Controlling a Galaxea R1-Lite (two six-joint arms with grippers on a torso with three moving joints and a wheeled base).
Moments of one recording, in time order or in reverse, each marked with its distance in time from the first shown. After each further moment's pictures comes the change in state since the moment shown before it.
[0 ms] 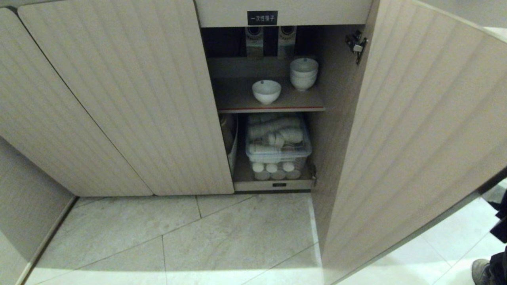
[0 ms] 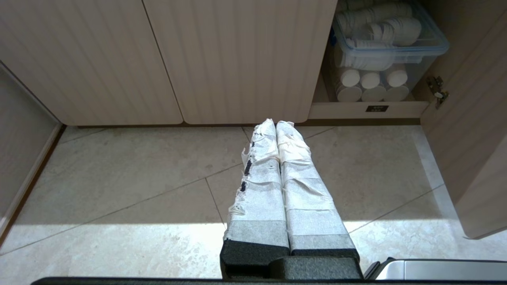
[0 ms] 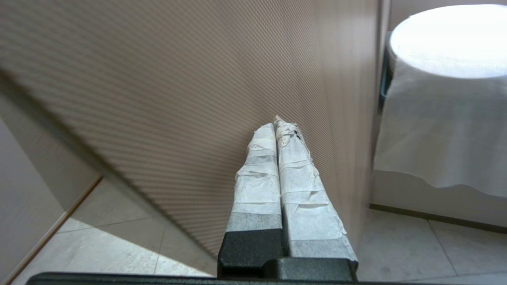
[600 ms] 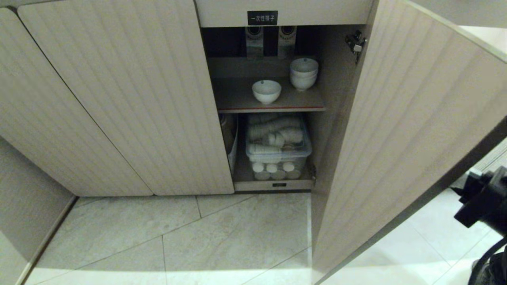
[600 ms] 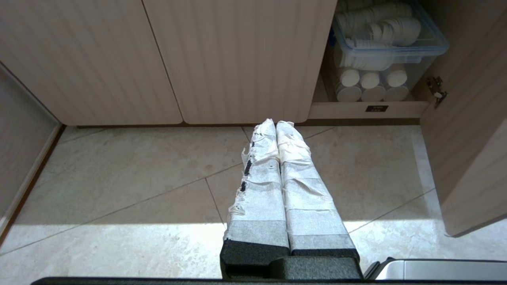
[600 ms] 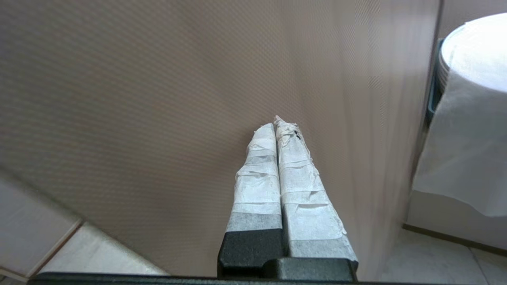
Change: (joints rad) left arm 0.000 0.000 0.000 0.000 0.000 0.000; right arm 0.095 0.155 -0.049 -0.131 -0.002 0.001
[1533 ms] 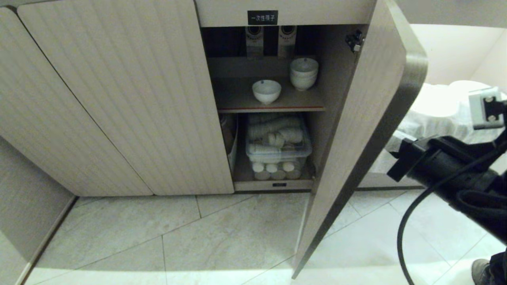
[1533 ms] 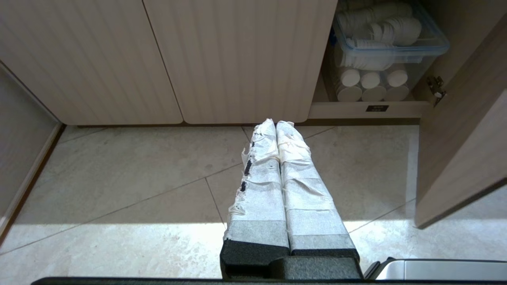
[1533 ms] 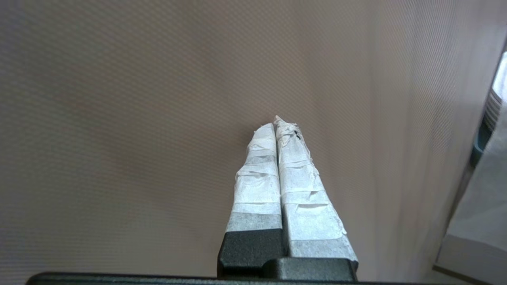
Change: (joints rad) left arm 0.000 0.000 0.000 0.000 0.000 0.000; right arm 0.044 0.282 -0.195 -0.131 -0.005 -0.004
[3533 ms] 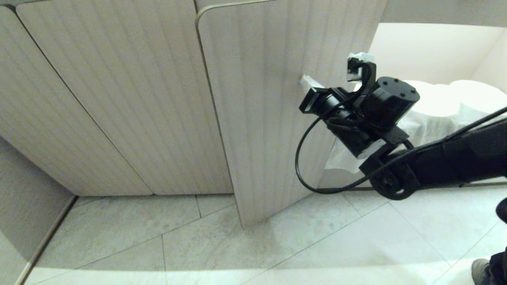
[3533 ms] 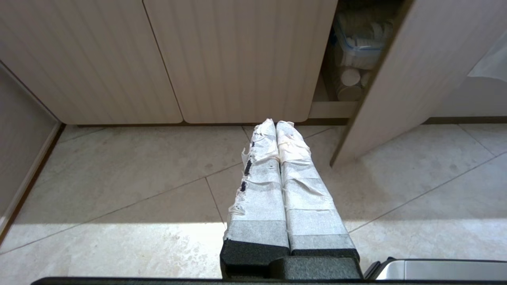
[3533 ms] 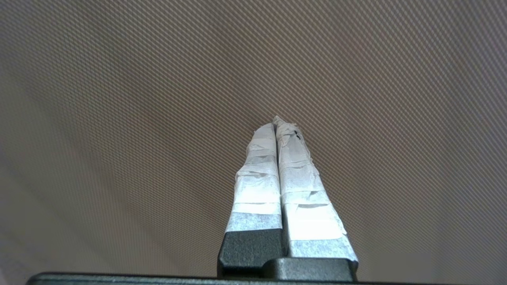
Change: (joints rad) left arm 0.000 0.000 0.000 0.000 -0.001 0.000; right arm -0.004 0.576 -0.743 -0.017 -0.101 -0.006
